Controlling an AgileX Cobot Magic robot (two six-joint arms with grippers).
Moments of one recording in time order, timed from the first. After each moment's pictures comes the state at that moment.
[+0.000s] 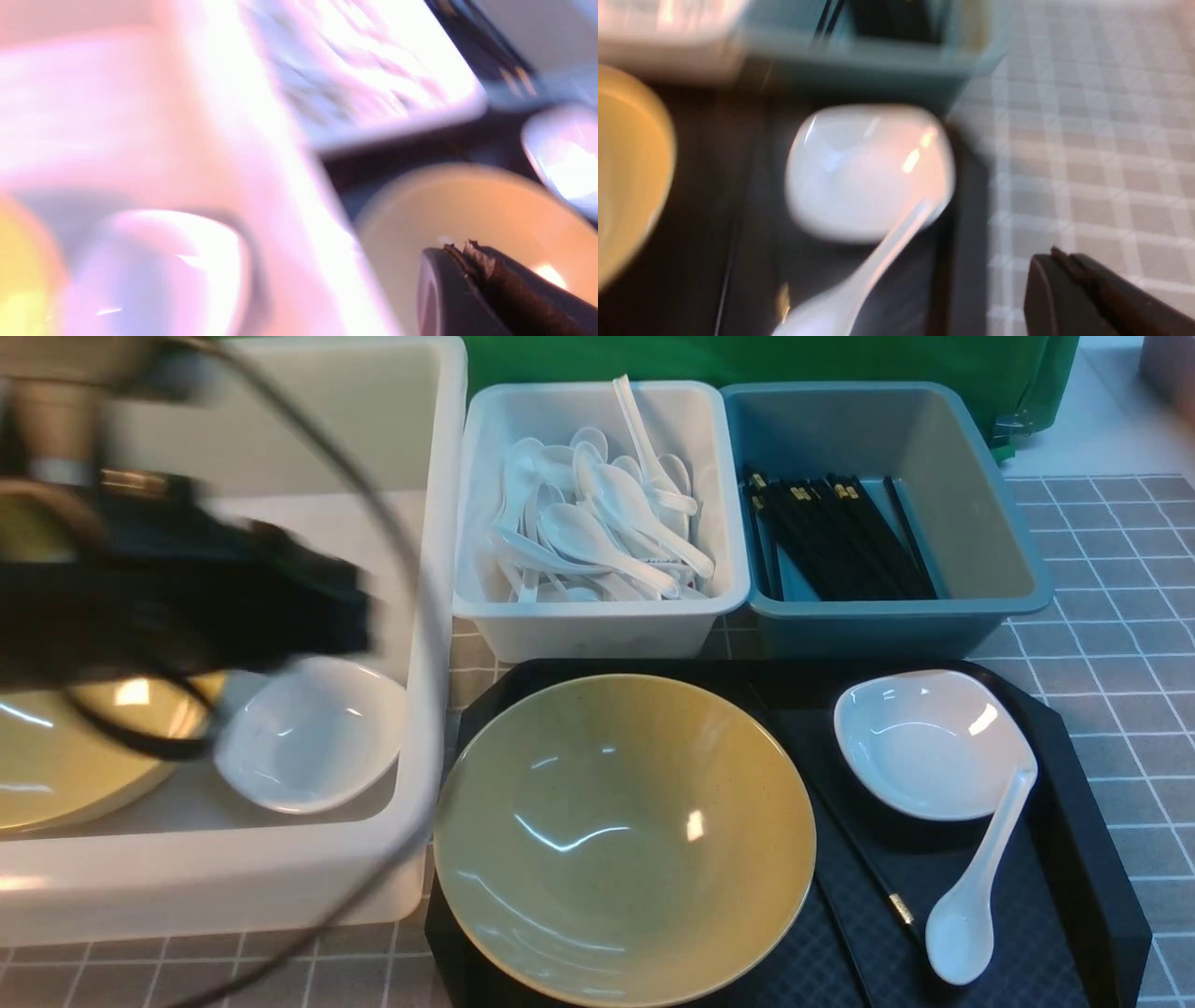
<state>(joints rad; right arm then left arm) -0.01 0.64 -0.49 0.21 0.56 -0.28 -0.45 1.09 -0.98 -0.16 0.65 0.02</state>
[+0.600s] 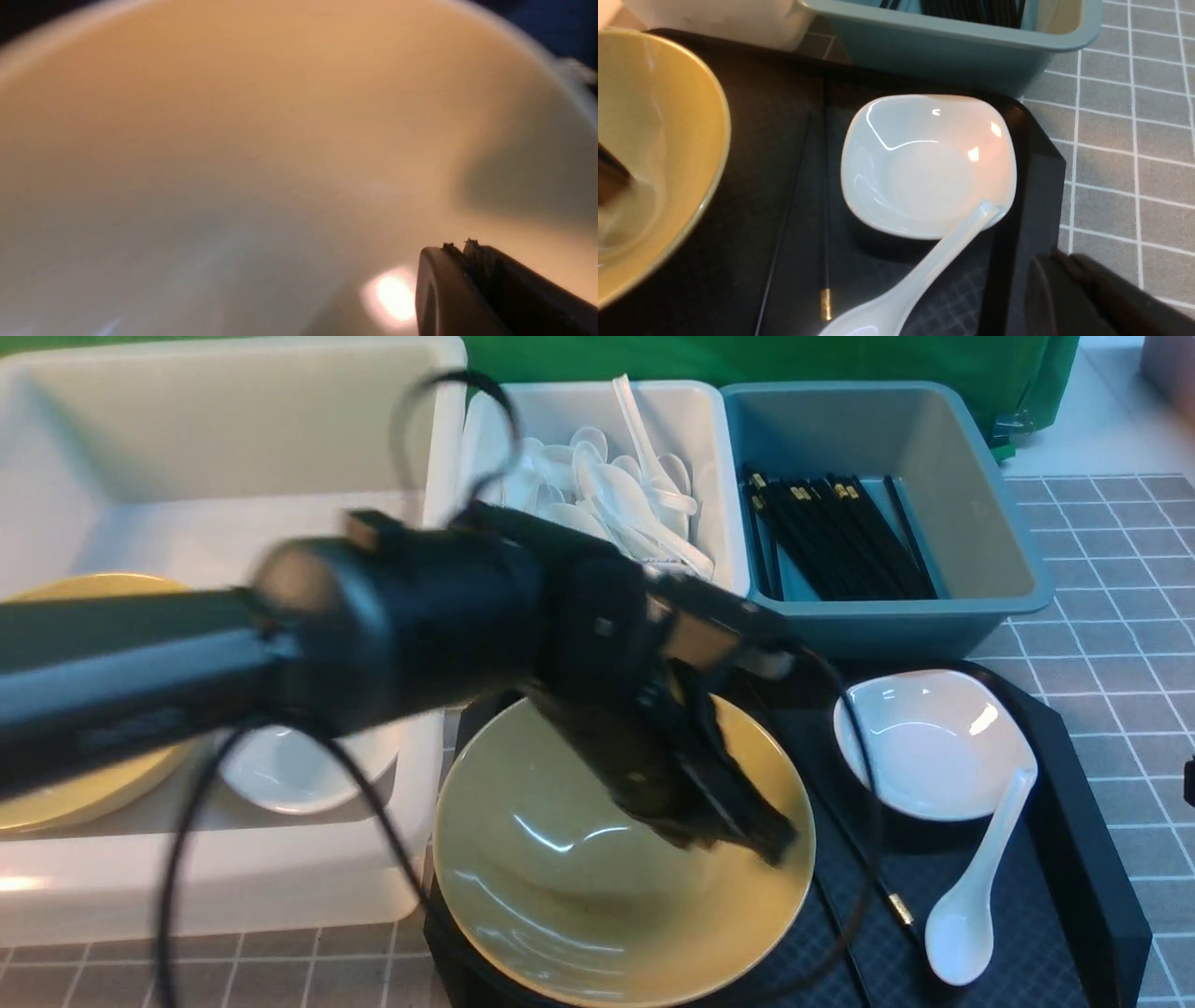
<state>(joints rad) -0.01 0.70 -0.46 0.40 0.47 -0.44 -0.80 1.81 -1.29 -0.26 0.75 0.10</state>
